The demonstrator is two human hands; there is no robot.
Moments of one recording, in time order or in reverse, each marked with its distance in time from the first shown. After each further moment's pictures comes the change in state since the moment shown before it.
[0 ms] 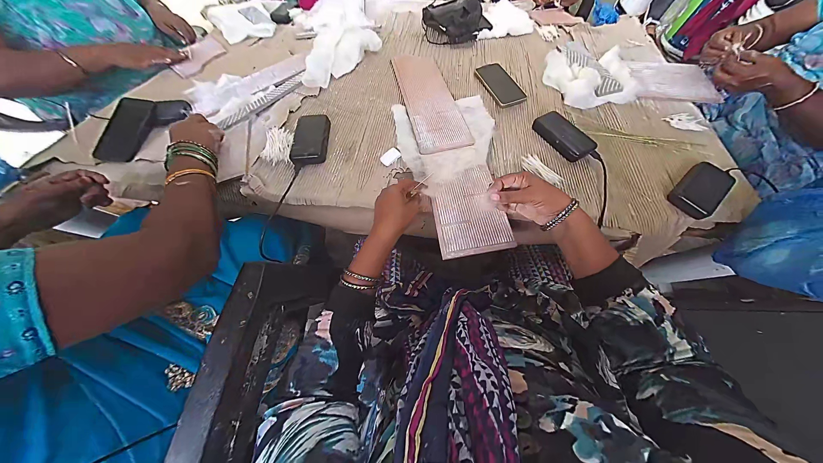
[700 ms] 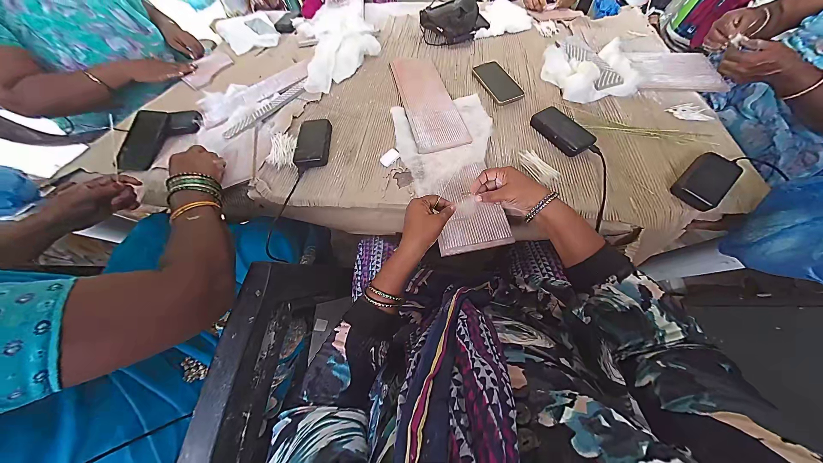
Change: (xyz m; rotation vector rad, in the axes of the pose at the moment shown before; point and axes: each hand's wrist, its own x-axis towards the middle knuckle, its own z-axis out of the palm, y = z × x) left_hand -0.038 0.043 0.035 -0.376 -0.001 -0.063; right_hand 0.020 -0.003 0.010 -0.218 0.085 0.157
